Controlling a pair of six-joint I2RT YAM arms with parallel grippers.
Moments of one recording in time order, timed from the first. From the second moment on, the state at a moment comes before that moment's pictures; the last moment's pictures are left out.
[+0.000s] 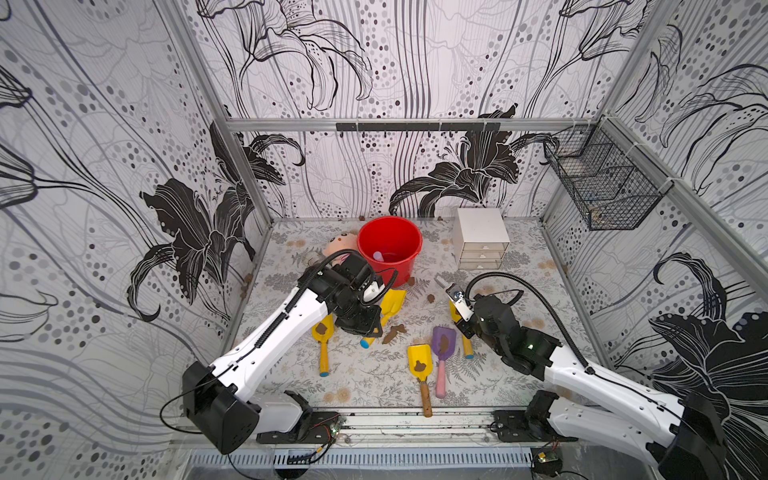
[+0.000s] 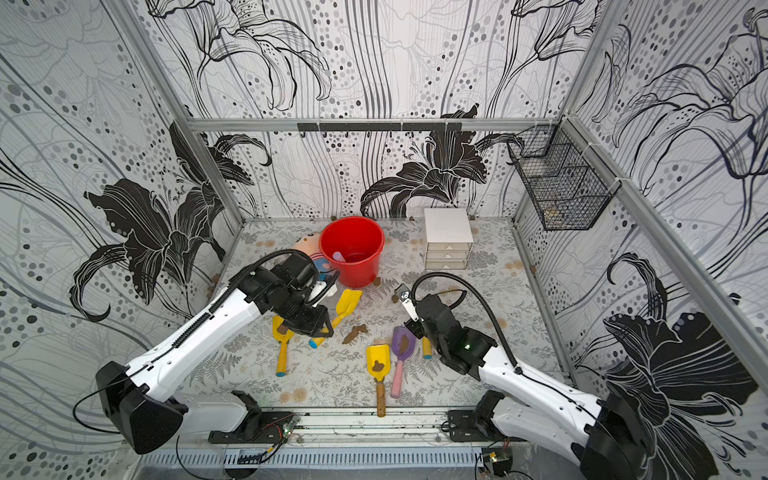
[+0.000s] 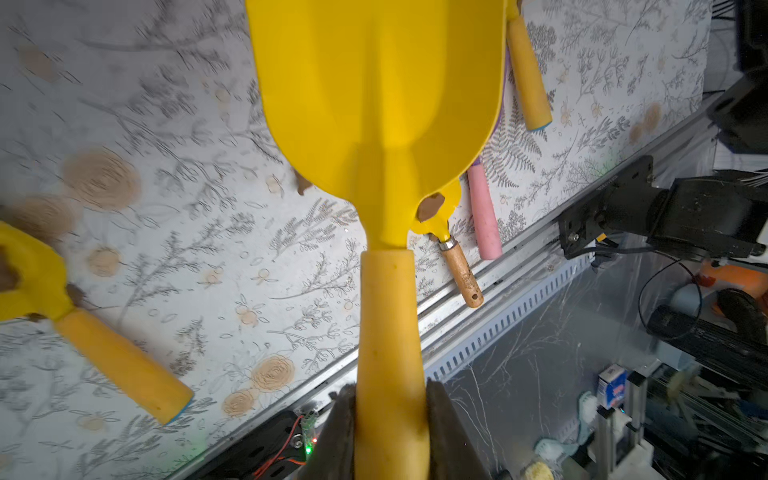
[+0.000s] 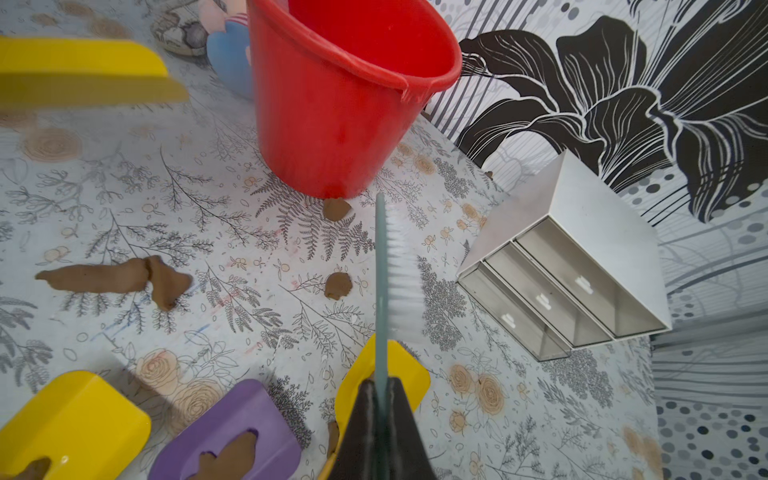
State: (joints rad) left arm -0.56 1.34 1.37 -1.30 0.33 -0.26; right arm 0.82 0.96 0.64 -0.20 0.36 -0.23
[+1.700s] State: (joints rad) left arm -0.28 2.16 2.36 -1.47 0.18 -0.02; right arm 0.79 1.04 0.68 -0.26 0.26 -0.14
